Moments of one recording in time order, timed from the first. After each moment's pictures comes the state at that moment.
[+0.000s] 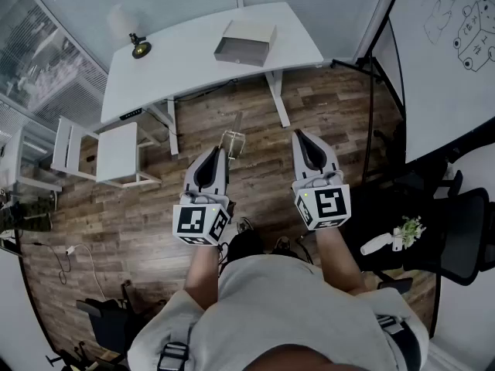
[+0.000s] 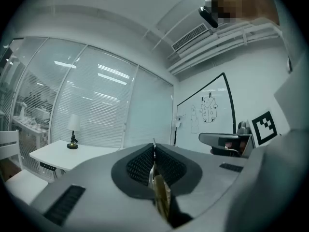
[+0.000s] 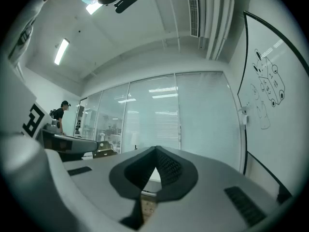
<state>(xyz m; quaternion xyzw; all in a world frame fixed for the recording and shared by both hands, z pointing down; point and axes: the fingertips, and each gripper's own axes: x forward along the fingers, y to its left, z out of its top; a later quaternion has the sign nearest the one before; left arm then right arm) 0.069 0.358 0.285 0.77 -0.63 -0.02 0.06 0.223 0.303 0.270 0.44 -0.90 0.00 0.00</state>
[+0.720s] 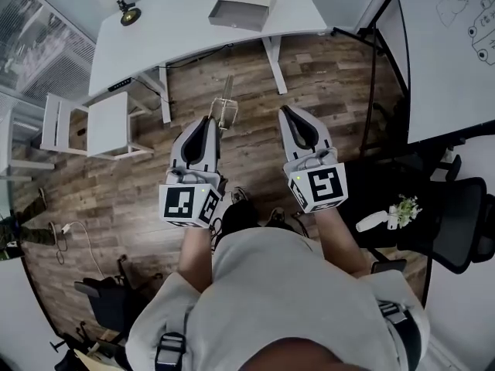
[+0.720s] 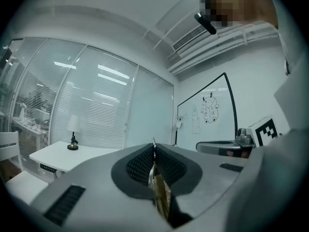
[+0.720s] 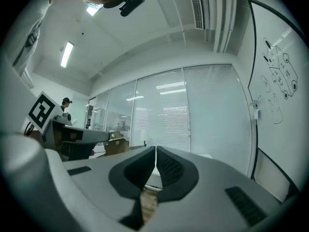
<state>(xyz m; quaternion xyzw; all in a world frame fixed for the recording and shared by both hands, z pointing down) 0.054 0.330 0.276 0.77 -0.63 -0.03 0.04 0.187 0.288 0.287 0.40 -0.92 0.00 0.01</state>
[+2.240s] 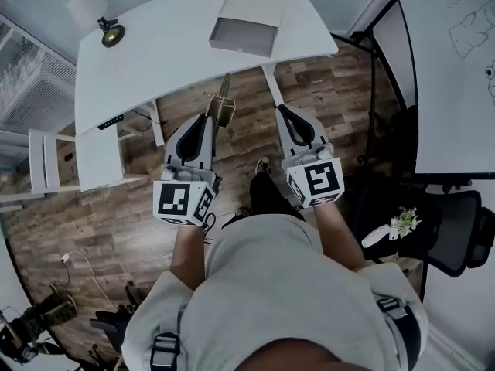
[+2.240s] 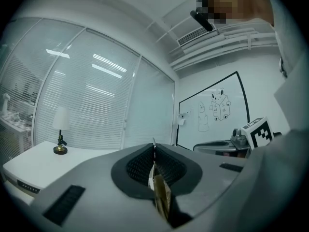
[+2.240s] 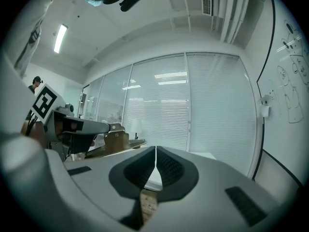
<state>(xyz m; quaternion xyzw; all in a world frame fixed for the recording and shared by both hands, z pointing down) -0.064 0.159 0.305 0.81 -0.59 -0.02 0.06 0.071 0.124 0.325 0.42 -0.91 -0.01 0.07</state>
